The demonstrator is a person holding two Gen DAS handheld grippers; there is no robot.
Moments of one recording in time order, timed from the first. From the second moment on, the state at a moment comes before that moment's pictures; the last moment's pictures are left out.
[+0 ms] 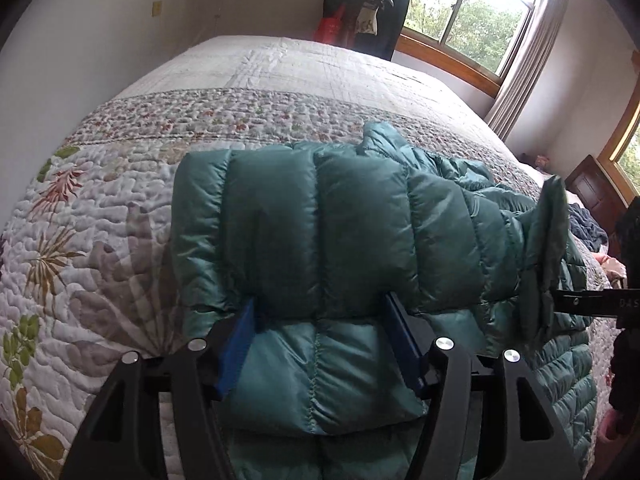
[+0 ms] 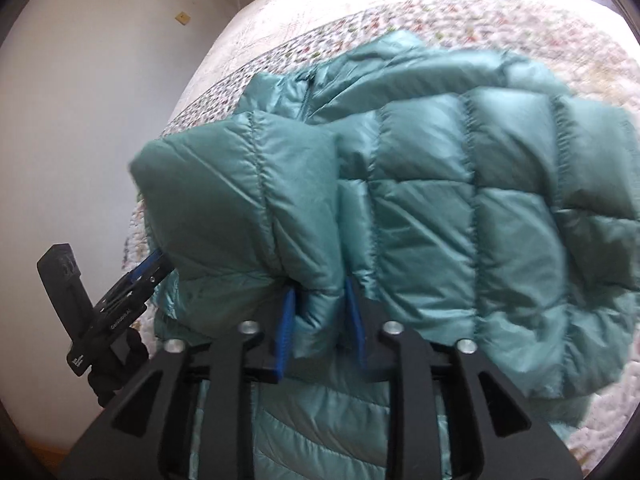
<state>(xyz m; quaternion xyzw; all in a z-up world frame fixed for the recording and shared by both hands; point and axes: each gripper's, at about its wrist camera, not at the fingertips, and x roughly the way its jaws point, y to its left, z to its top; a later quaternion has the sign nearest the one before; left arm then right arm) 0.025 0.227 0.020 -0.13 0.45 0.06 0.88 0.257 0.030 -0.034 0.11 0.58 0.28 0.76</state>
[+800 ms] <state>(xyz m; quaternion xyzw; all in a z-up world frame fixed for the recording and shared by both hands) 0.017 0.240 0.024 -0.14 0.45 0.06 0.88 0.196 0.151 -0.020 -0.17 0.51 0.21 0.82</state>
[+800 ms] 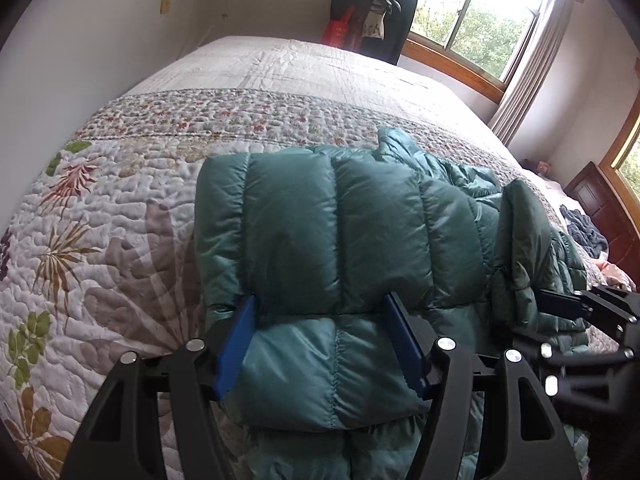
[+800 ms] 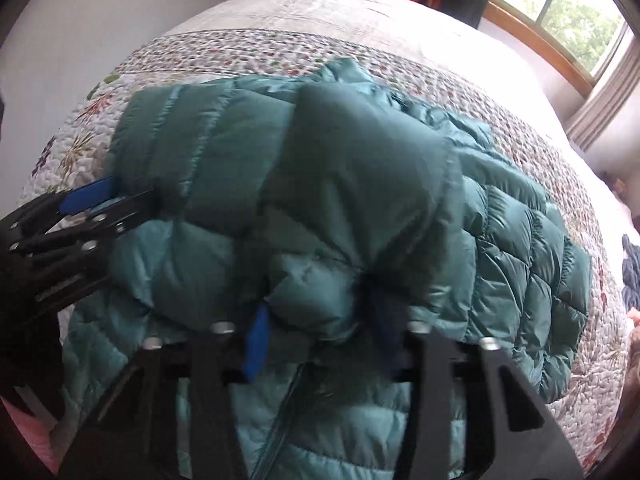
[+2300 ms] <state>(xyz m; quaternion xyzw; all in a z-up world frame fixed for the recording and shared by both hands) 0.011 0.221 0.041 -0.11 0.43 0.04 0.90 0.227 -0.080 -0.002 0.08 0.52 0.16 0.84</state>
